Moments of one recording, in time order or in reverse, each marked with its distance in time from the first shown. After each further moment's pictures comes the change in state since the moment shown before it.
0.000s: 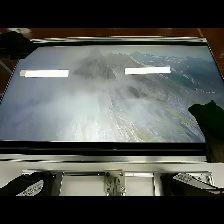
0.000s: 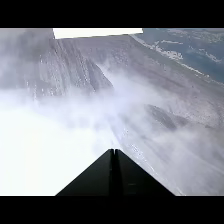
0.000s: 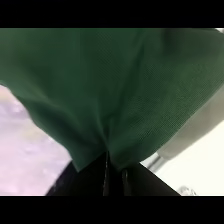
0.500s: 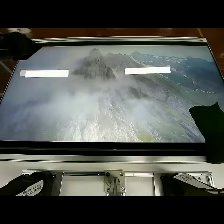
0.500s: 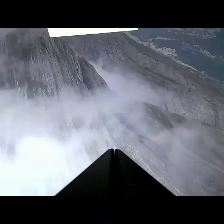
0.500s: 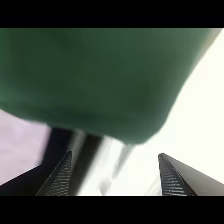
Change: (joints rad) left arm -0.020 -0.006 0.000 0.000 0.001 -0.001; right arm -0.076 0.039 -0.139 -0.038 -0.057 0.040
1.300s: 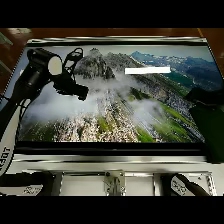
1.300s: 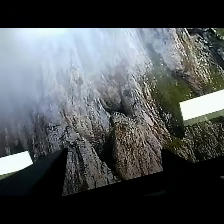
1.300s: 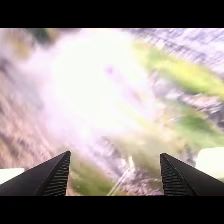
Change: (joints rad) left arm -0.322 -0.380 -0.085 0.380 -0.276 -0.153; right arm 0.862 0.139 0.017 0.215 -0.113 -0.049
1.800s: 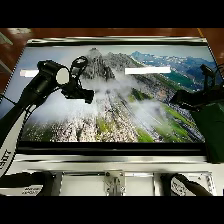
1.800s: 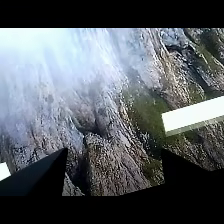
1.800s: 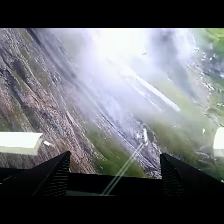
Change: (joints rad) left arm -0.017 0.017 -0.113 -0.034 0.156 -0.065; right arm 0.108 -0.034 -0.004 0.032 0.055 0.033
